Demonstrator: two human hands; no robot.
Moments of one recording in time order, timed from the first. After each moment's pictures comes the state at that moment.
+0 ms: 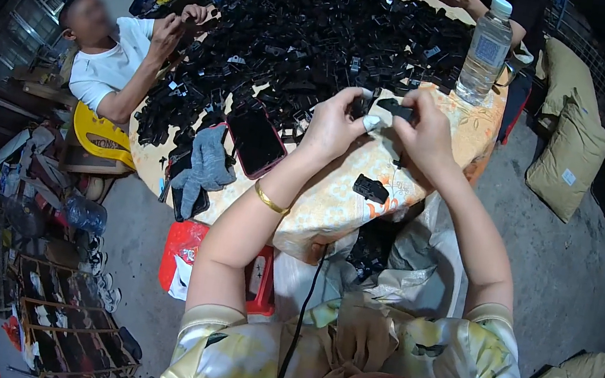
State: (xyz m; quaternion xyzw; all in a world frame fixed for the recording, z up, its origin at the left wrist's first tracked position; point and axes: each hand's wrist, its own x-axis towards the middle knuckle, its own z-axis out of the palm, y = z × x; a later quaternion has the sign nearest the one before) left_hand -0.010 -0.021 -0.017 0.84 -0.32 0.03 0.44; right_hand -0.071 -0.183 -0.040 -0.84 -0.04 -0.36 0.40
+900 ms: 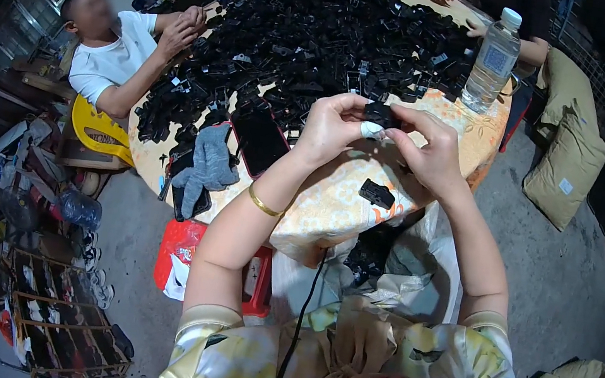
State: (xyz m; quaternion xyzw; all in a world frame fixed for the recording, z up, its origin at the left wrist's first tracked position) left_hand -0.009 -0.004 -0.006 0.70 -0.33 -0.13 0.62; right_hand -0.090 -0.169 -0.017 -0.83 -0.14 -0.34 0.43
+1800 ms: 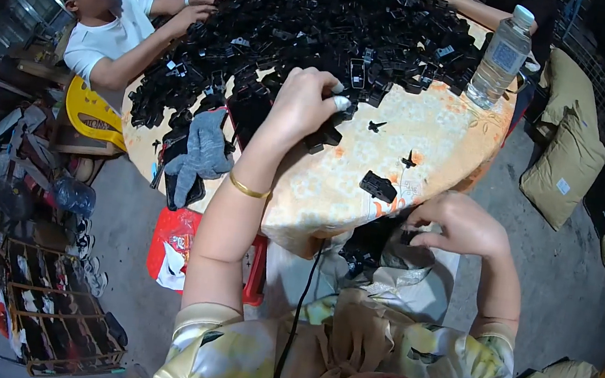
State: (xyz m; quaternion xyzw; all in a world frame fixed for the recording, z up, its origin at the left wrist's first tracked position) left_hand 0.017 0.024 0.003 0.91 -0.33 0.10 0.25; right_hand -0.165 -0.206 -0.014 -0.91 -0.32 0.04 0.24
